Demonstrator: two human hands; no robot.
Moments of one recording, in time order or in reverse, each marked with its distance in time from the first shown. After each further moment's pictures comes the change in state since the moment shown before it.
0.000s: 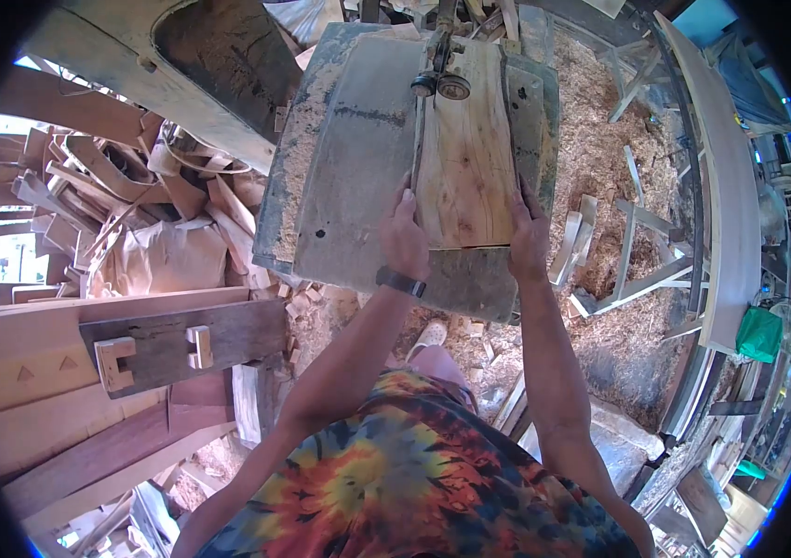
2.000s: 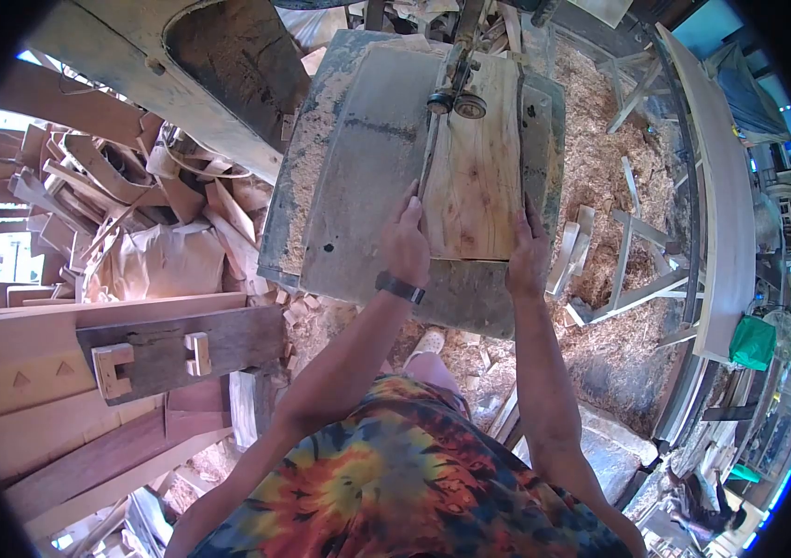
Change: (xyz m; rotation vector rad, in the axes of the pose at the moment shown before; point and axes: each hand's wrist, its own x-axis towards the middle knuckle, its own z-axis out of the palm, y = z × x) left_hand 0.018 0.009 -0.010 0.021 -0.059 -0.044; right_hand -0.013 -0.024 0.027 -0.055 0.064 -0.003
